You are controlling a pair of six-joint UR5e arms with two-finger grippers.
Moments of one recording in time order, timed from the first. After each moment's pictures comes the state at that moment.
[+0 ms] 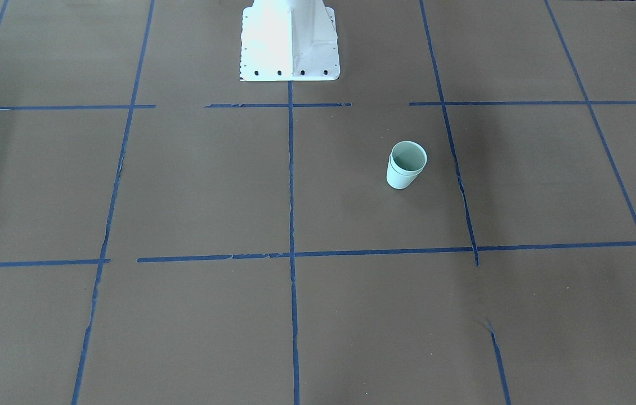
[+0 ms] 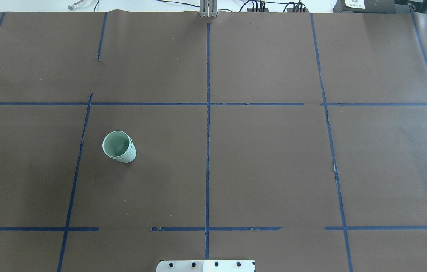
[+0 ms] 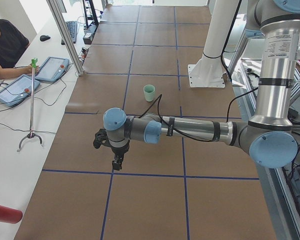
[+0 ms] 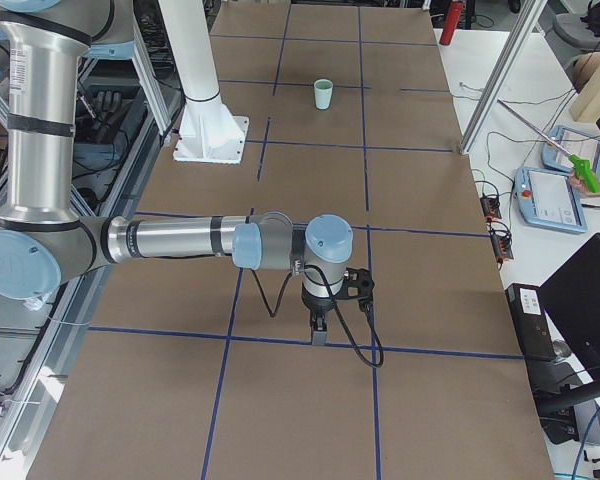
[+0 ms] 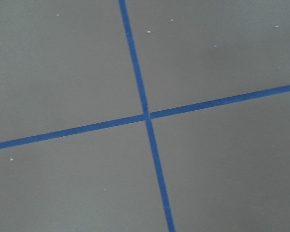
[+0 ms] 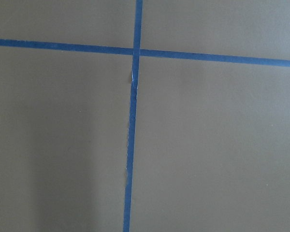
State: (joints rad) left arm -1.52 -1.59 -1.58 -1.64 -2.31 0.08; right arm 1.55 -1.70 1.79 -1.68 2.26 -0.04
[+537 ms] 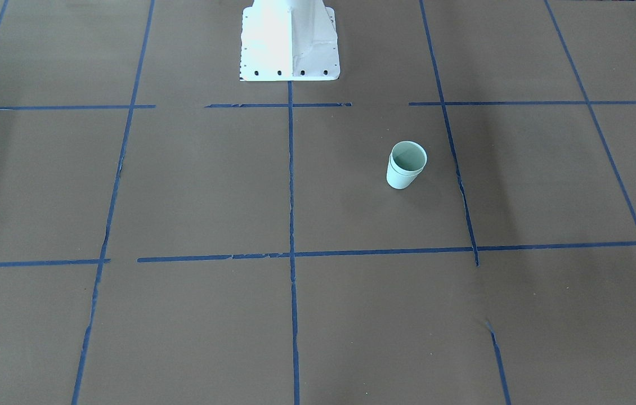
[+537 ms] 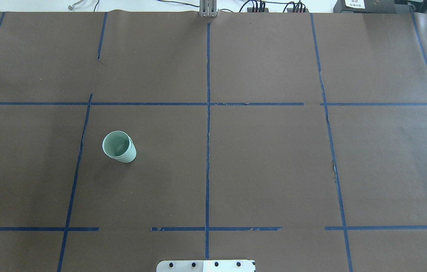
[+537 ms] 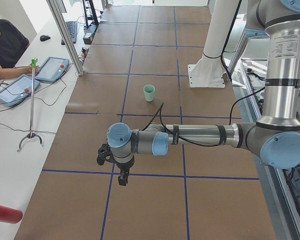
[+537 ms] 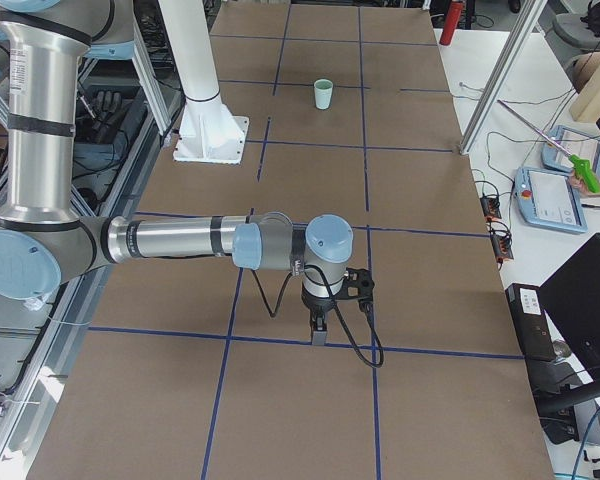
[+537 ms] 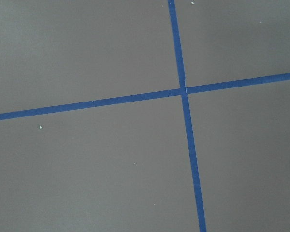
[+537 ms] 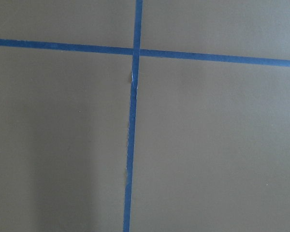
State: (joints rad) left arm -1.57 -1.56 -1.57 -1.61 -2.31 0.09; right arm 1.55 -1.70 1.79 -1.68 2.26 -0.04
